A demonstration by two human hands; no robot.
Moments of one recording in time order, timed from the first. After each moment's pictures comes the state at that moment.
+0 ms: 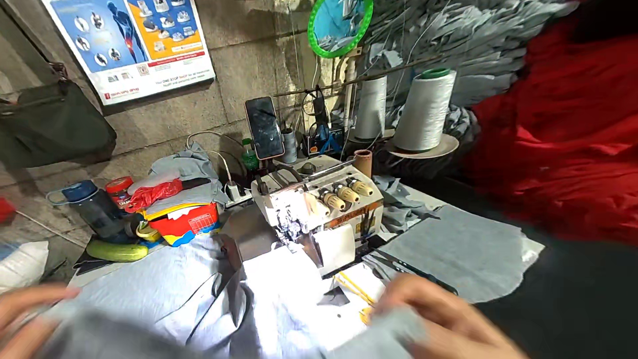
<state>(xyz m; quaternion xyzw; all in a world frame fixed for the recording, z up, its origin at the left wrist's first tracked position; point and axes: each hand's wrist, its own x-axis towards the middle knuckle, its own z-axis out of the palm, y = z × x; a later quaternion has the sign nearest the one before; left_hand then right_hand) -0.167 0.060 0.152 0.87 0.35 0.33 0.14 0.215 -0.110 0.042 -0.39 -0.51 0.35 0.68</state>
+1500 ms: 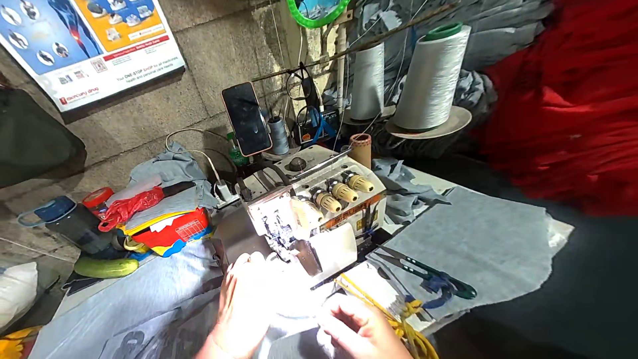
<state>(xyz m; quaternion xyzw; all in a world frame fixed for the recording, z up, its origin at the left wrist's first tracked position) 0.060 0.099 0.003 0.93 0.21 0.31 0.00 0.201 -0.058 -0.041 -0.57 -0.47 0.28 0.62</state>
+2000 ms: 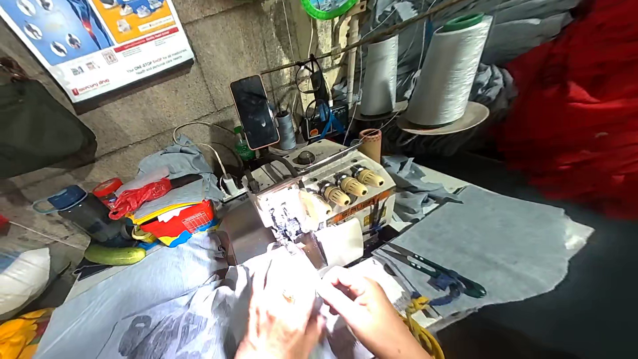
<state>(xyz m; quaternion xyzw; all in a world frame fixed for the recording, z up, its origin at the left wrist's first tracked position) 0.062 0.059 -0.025 0.91 0.15 0.38 -0.13 0.208 -0.030 -0.041 -0.57 -0.47 0.20 0.64</state>
